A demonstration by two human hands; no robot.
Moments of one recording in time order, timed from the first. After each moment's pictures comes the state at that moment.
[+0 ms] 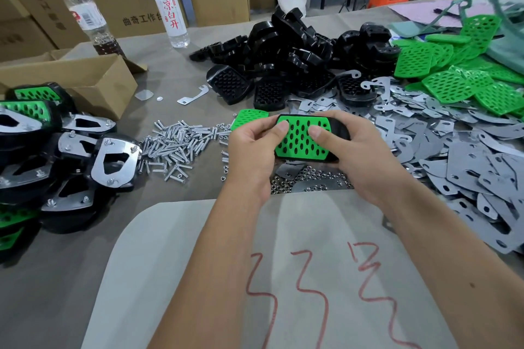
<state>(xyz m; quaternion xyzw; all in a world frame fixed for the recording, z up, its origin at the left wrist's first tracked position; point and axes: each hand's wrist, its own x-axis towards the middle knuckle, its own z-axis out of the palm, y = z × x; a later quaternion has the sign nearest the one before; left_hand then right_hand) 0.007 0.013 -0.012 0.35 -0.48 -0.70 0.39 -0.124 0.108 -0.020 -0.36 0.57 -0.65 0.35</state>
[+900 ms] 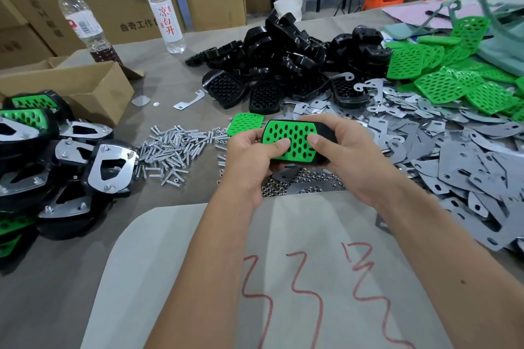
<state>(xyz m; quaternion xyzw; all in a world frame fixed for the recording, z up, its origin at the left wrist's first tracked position) 0.012 0.008 -0.016 0.36 -0.51 -0.71 0.32 -0.126 0.110 -0.019 -0.39 0.57 -0.63 0.36</state>
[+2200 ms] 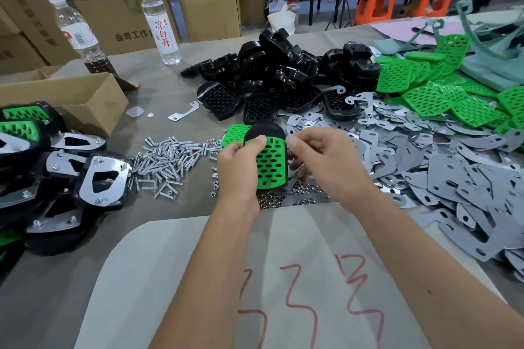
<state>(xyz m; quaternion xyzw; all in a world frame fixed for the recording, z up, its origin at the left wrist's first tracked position) 0.006 0.013 -0.013 0.41 -0.43 -0.69 0.41 -0.116 0.097 -0.016 -0.42 0.65 -0.59 0.23</state>
